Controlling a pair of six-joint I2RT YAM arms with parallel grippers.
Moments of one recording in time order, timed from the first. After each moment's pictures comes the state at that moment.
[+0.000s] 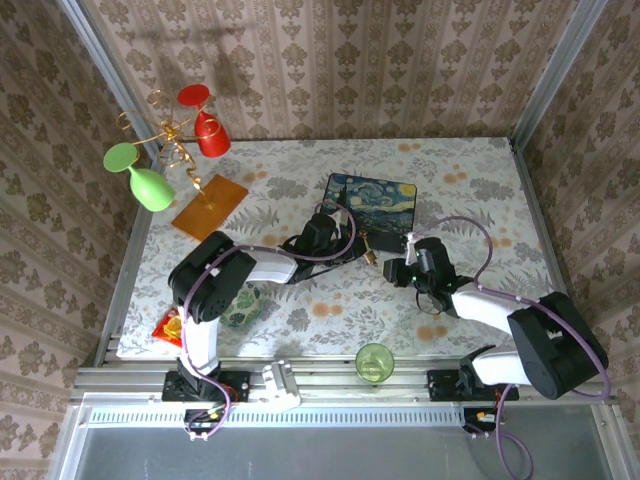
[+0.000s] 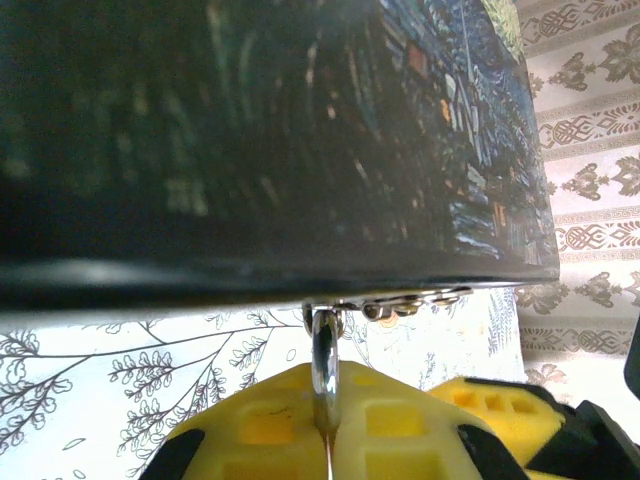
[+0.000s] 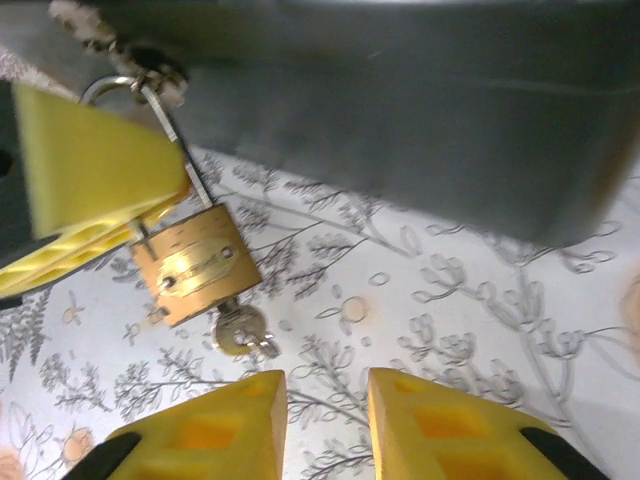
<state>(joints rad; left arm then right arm) -0.82 1.93 0.95 0.49 0.33 -0.99 0.39 1.32 0.40 0.22 -0.16 0.42</state>
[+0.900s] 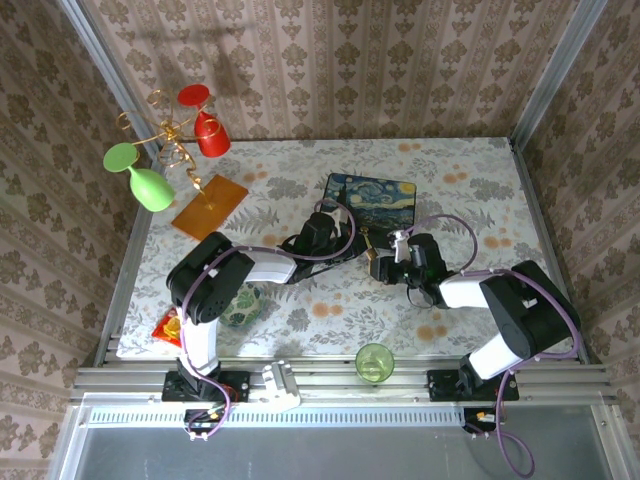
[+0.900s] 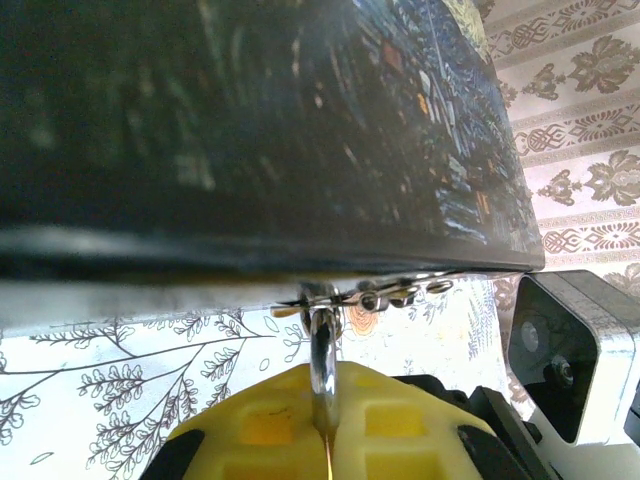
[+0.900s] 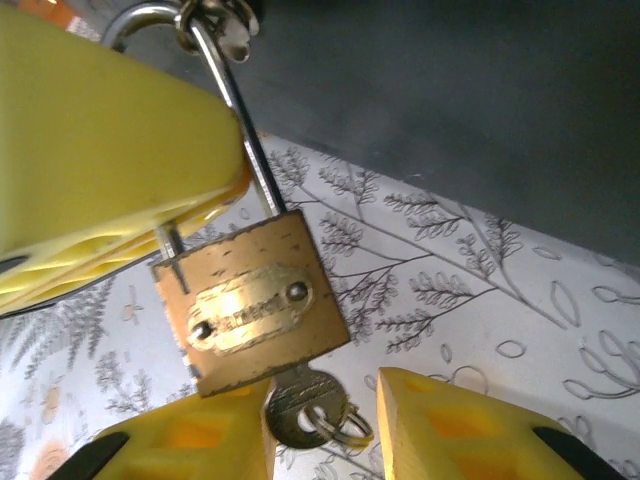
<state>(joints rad) -0.82 1.92 0.95 0.52 0.34 -1.00 0.37 1.54 0.44 0.43 -0.32 0.39</state>
